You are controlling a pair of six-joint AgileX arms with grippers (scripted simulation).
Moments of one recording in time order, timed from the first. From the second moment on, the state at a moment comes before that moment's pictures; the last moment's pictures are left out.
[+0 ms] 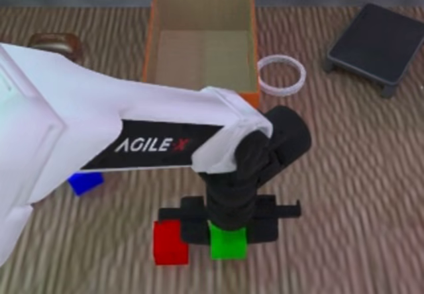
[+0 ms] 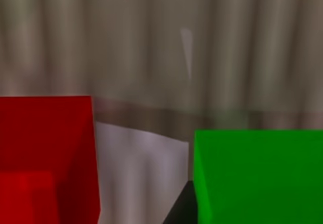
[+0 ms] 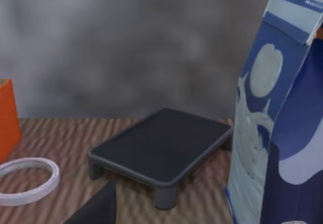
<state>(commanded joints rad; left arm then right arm) -0.91 2.05 1.32 -0.83 -0.02 -0.91 0.00 0.00 0.00 0.00 0.00 0.00</state>
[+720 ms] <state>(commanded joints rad) -0.91 2.05 1.32 -0.83 -0.02 -0.91 0.00 0.00 0.00 0.00 0.00 0.00</state>
